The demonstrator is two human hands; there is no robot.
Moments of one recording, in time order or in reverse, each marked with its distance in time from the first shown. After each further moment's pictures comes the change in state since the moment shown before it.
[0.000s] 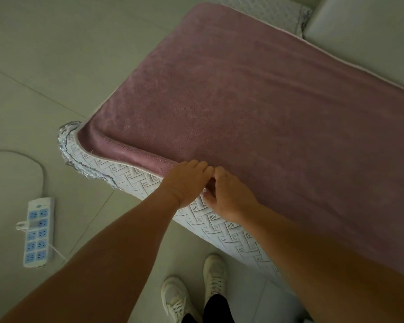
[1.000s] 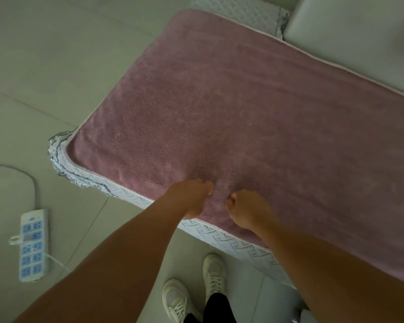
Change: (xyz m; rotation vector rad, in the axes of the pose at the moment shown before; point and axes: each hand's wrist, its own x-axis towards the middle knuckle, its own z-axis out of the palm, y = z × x) left_hand -0.001 0.027 -0.010 -0.233 -0.405 -0.118; right_hand -0.034 0.035 -0.011 -0.060 -0.153 0.347
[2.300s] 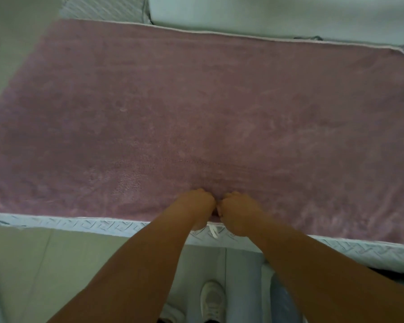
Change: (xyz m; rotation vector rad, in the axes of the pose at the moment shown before) left_hand 0.063 0.265 0.076 0.444 -0.220 0.305; right_hand -0.113 0.225 0.008 -0.199 0.008 -0.096
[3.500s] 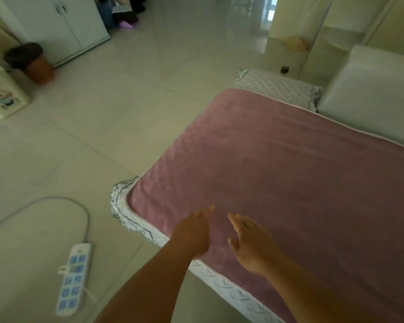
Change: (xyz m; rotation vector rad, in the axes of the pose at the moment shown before) left_hand -0.196 -0.277 0.051 -0.642 0.388 -0.696; right_hand 0.156 -0.265 -0.100 0.128 0.044 -0.236
